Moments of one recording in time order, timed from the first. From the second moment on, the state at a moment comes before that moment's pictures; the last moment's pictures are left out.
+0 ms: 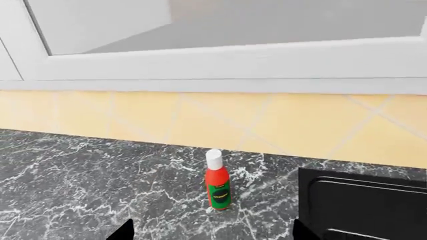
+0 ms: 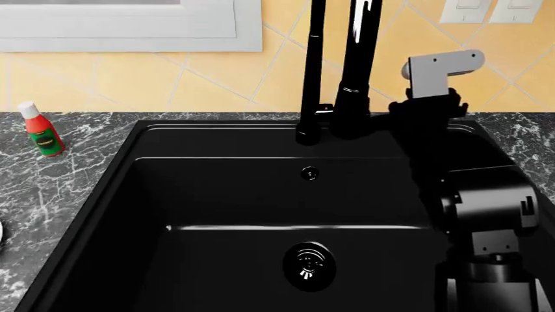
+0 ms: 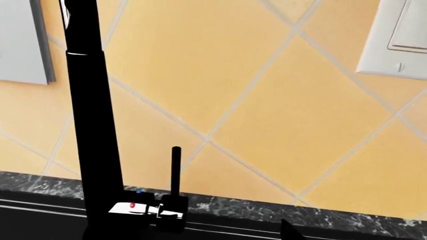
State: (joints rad) left arm -0.91 -1.03 -0.31 0.28 -1.40 -1.51 -0.67; right arm 0.96 0.22 -0.12 0.08 0.19 0.94 -0.03
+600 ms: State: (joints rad) left arm -0.50 -1.19 -0.61 0.22 -1.77 -1.54 -0.82; right arm 0.97 0.23 -0.14 0.10 0.20 0.93 -0.02
